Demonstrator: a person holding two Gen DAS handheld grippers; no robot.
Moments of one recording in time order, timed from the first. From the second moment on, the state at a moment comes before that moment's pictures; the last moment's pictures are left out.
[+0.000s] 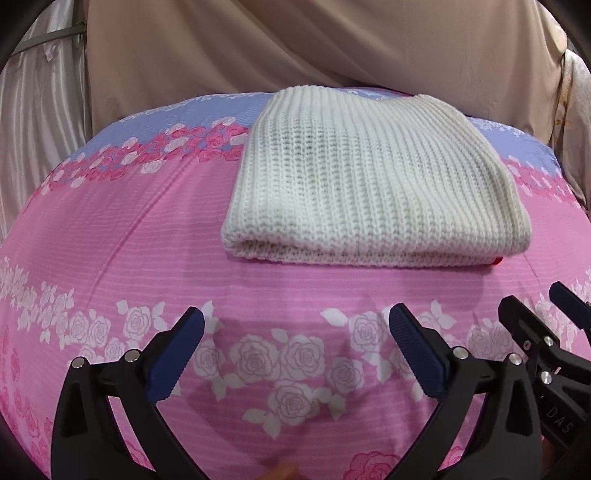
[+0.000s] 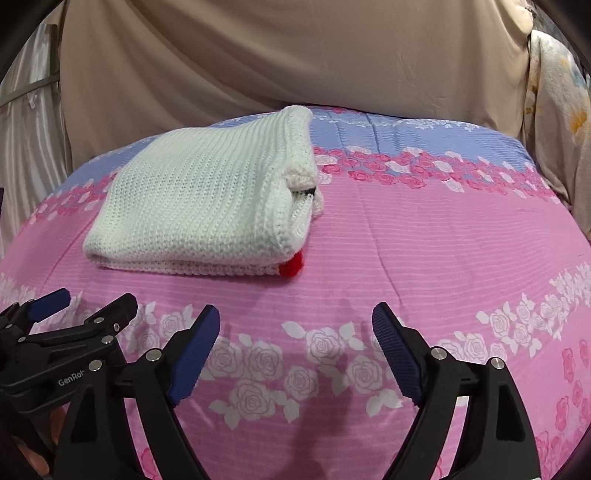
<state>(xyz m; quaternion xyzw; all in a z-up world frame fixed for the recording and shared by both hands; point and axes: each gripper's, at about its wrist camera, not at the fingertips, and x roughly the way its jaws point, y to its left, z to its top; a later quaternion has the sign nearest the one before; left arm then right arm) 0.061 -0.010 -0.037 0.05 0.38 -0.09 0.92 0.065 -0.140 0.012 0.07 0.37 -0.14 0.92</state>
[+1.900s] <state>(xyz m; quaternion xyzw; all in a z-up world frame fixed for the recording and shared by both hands) 0.047 -0.016 -0.026 0.09 0.33 -0.03 0.94 0.065 -0.126 0.015 0.04 0.37 -0.18 0.91</state>
